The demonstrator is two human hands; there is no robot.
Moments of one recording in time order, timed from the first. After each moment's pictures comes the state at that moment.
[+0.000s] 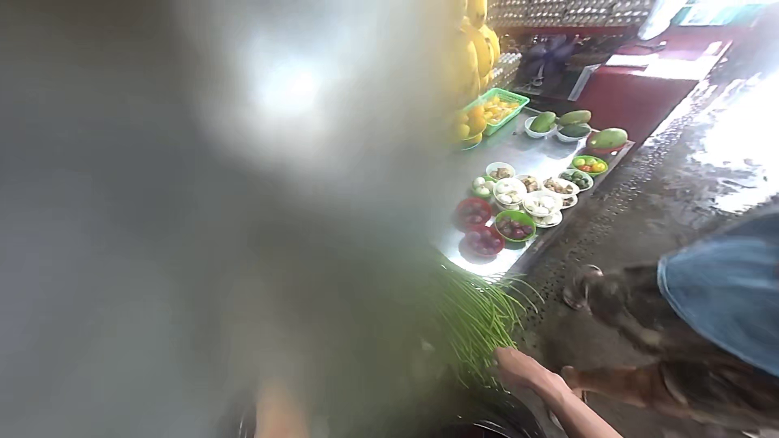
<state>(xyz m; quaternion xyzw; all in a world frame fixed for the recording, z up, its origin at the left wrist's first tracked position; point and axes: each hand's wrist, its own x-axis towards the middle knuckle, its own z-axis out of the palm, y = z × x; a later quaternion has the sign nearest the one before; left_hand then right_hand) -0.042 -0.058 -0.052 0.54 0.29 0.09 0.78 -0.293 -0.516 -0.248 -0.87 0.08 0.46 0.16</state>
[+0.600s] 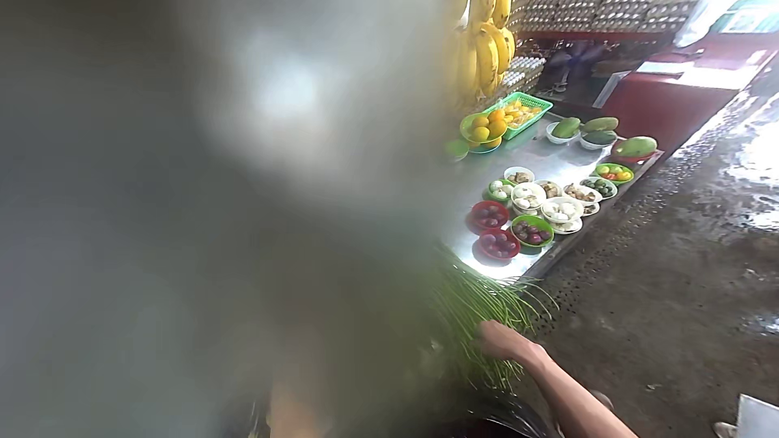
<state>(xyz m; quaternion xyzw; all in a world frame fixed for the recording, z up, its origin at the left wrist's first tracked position) -0.062 -0.044 -0.056 0.51 0.32 0.10 0.79 -0.230 -0.474 -0.209 -0.89 -0.01 0.42 0.15</state>
